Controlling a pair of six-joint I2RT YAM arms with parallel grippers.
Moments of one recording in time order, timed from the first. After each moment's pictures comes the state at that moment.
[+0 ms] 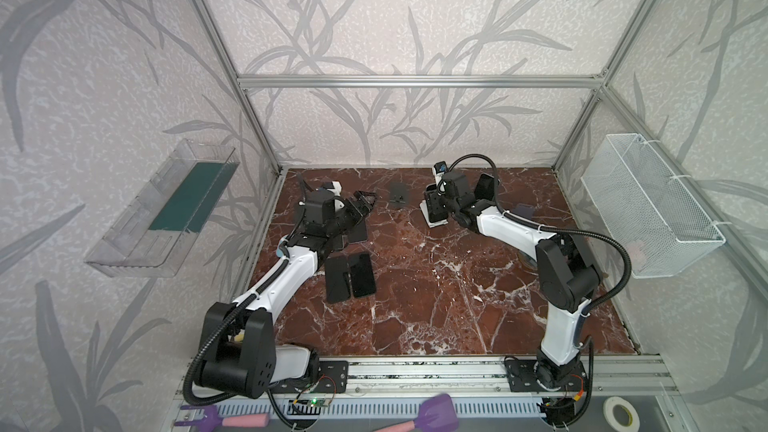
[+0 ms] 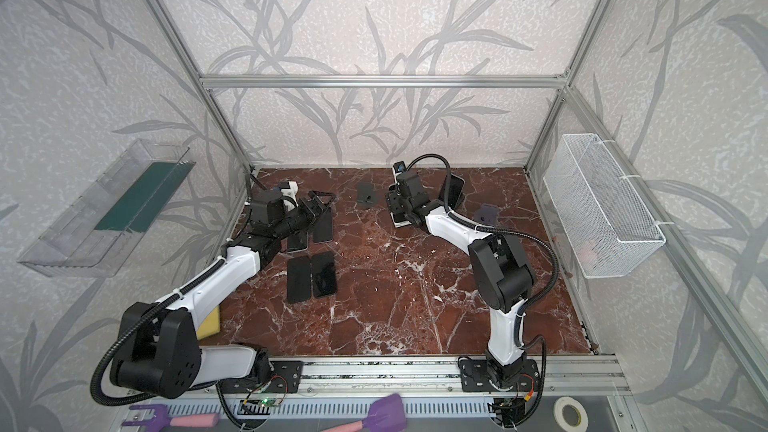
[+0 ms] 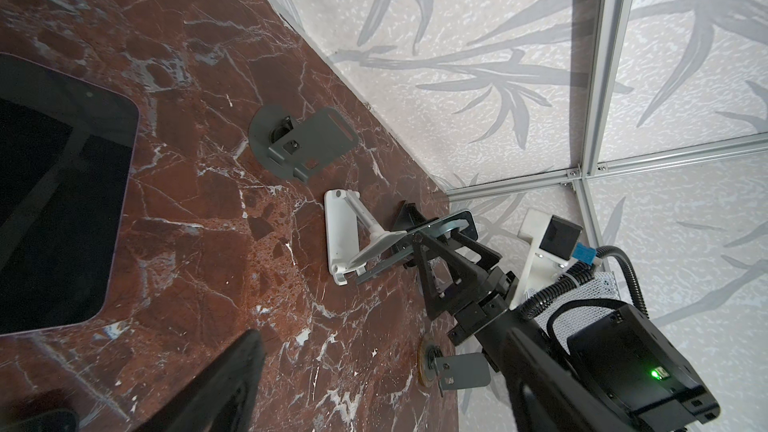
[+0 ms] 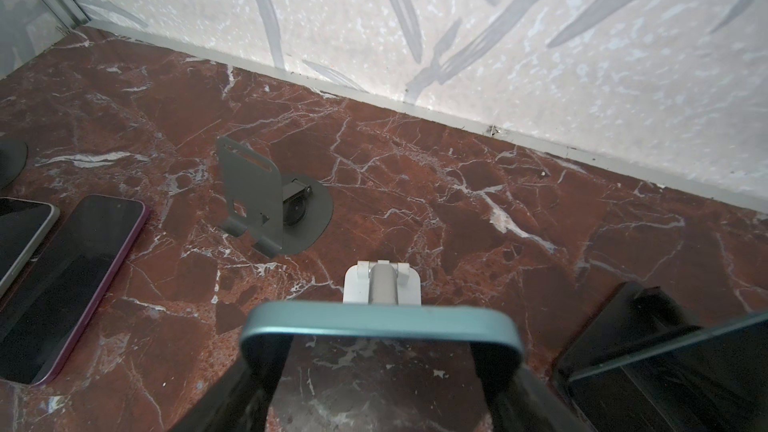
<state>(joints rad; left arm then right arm) -0.17 1.33 0.84 0.10 0.40 -1.00 0.54 1.90 1.39 -0.04 0.17 0.10</state>
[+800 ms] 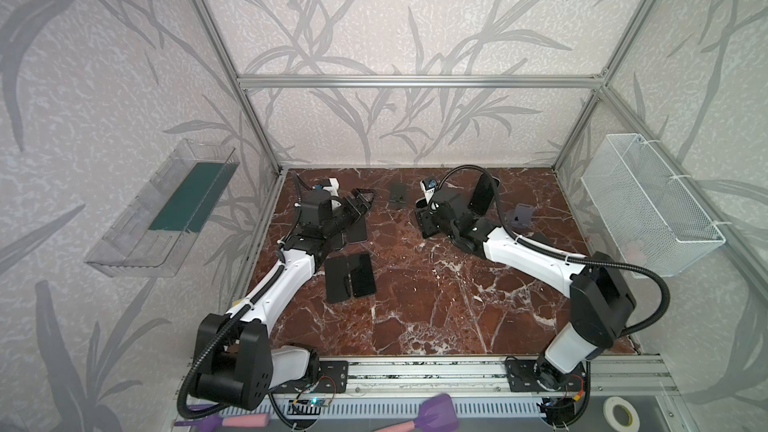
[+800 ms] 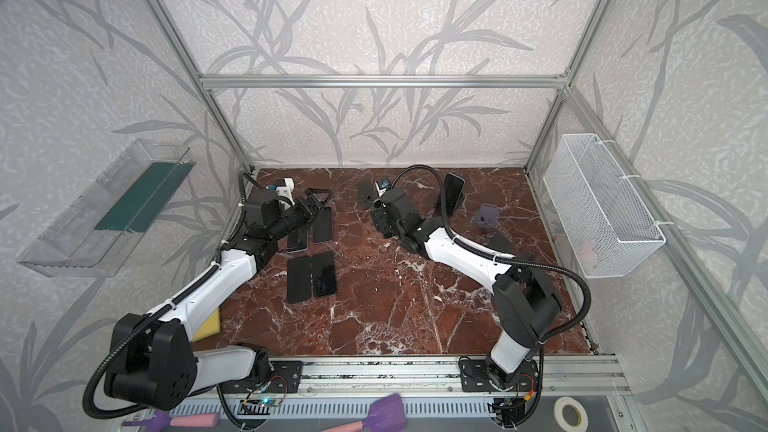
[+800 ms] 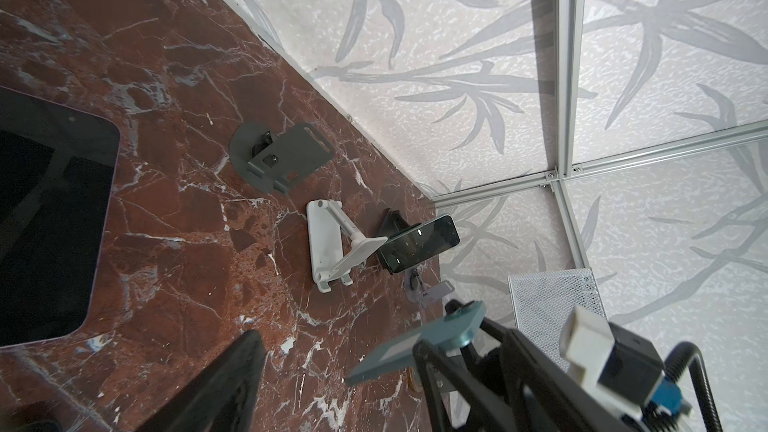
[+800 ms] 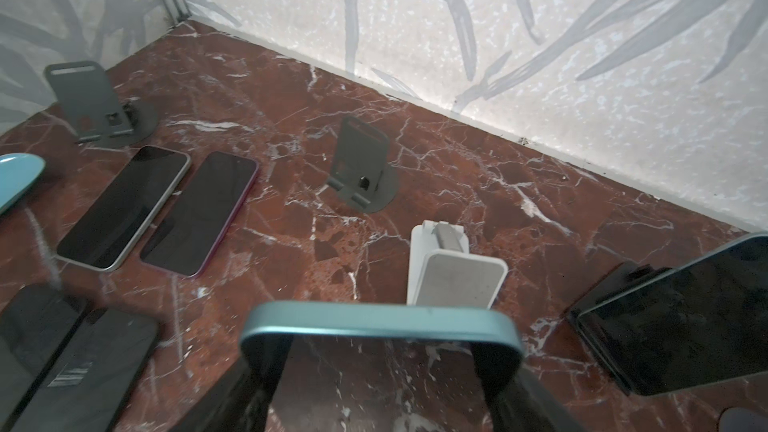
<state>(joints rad) -0.17 1.27 0.84 0.11 0.40 -1.00 0.76 1.64 1.19 -0.09 0.29 0.12</state>
